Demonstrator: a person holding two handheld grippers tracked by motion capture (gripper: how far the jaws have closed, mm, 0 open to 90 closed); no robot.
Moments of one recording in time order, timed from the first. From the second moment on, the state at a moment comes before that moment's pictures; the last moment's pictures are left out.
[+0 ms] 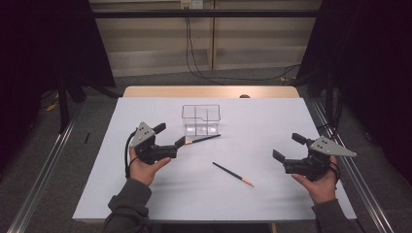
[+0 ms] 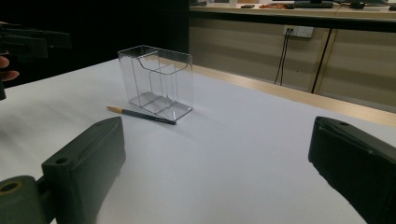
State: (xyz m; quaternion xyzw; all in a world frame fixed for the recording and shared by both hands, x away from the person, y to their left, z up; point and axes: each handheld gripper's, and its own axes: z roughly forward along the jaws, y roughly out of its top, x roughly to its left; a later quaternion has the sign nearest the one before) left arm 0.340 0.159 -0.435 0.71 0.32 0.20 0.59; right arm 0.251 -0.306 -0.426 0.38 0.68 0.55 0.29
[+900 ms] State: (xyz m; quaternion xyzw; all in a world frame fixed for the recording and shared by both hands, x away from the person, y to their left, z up) left arm 0.365 0.132 -0.437 0.71 0.32 0.20 0.59; right arm 0.247 -0.307 -0.420 0.38 0.68 0.56 0.29
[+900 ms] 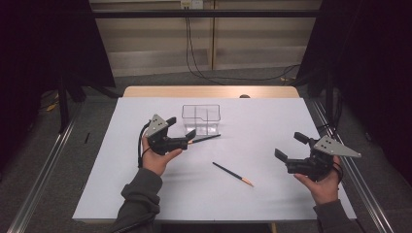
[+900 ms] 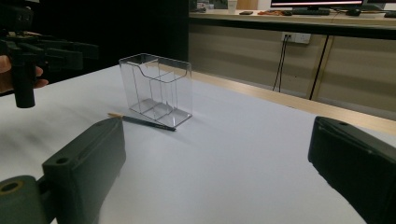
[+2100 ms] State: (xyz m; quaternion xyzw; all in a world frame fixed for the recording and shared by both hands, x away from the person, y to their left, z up) left arm 0.384 0.111 -0.456 0.76 0.31 0.18 0.54; right arm 0.249 -0.311 -0.425 0.39 0.68 0.55 0.28
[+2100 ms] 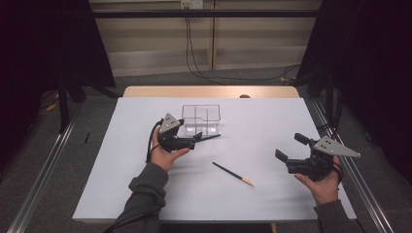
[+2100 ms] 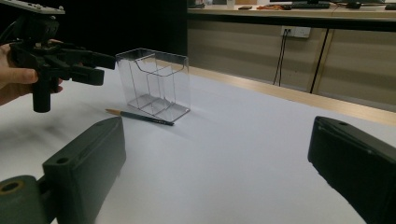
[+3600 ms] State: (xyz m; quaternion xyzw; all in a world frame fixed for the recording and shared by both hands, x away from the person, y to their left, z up) left arm 0.408 0.094 -0.442 0.87 0.29 0.10 0.38; right arm 0.248 -0.314 -0.423 0.39 0.68 0.56 0.28
